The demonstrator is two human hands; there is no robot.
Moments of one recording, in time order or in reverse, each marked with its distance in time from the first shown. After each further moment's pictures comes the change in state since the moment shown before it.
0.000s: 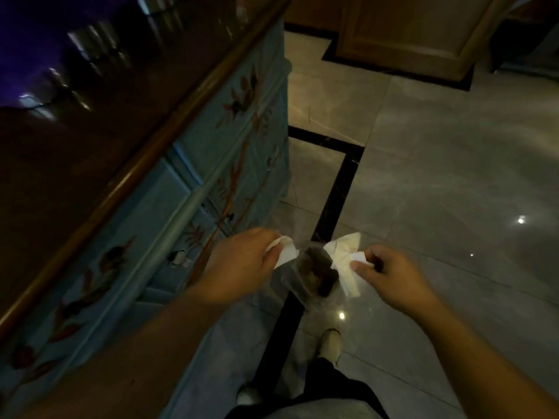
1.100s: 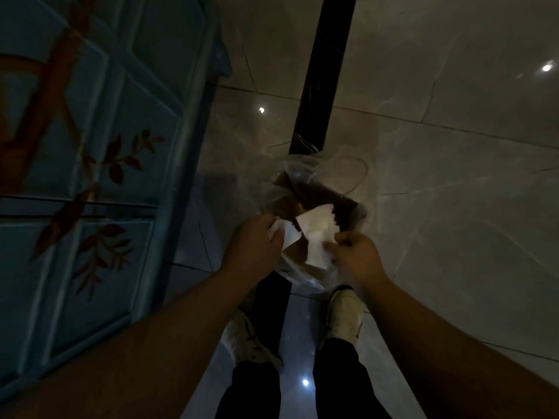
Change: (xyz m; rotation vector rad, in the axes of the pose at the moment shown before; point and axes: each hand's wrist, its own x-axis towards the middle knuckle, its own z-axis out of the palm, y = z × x) left_hand 0.054 -0.207 0.511 -0.255 -0.493 -0.489; right_hand 0.245 0.380 0.309 0.605 0.066 0.728
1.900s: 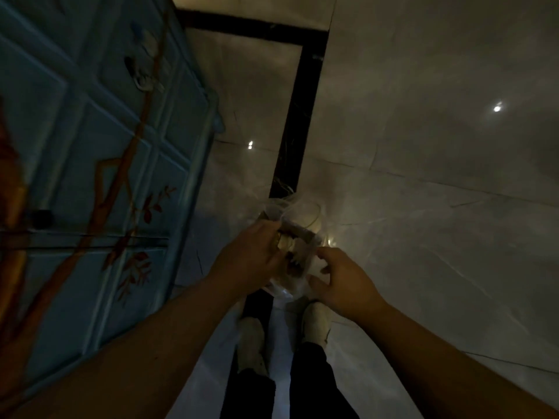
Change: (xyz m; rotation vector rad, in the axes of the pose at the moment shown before) left_hand -0.067 0.123 -0.092 0.109 -0.029 0.400; right_hand -0.146 -0.093 -0.087 -0.564 -0.105 -0.495
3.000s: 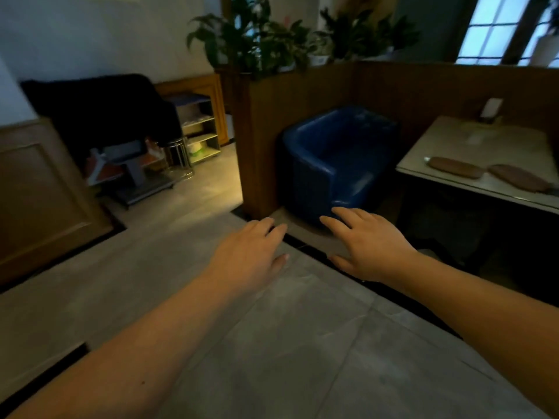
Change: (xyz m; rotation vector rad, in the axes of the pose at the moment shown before) left_hand -0.181 0.657 -0.109 0.637 0.003 1.413; right_hand -0.610 -0.076 -0.362 -0.882 1.021 0.497
